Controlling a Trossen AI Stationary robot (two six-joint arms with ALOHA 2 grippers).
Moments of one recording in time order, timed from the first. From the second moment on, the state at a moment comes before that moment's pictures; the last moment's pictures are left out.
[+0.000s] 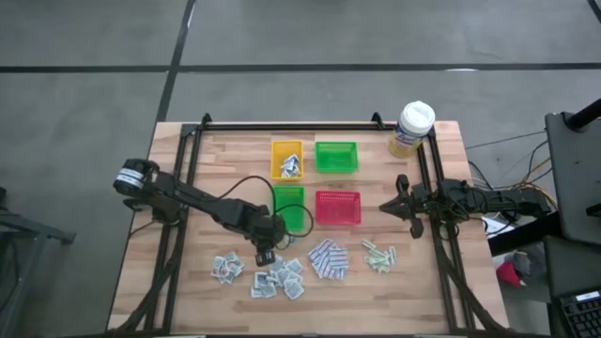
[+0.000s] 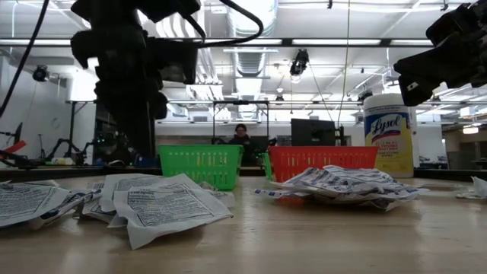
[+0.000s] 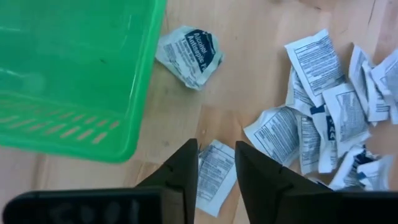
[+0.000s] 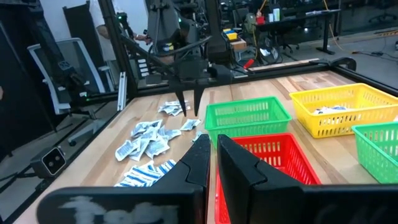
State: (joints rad) left arm -0.25 1.62 1.01 -0.54 0.01 -0.49; right arm 0.04 0.06 0.03 -0.02 -0.08 0.21
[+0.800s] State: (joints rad) left arm -0.26 1.65 0.95 -0.51 -0.01 -0.32; right arm 0.04 0.06 0.03 -0.02 -0.08 0.21
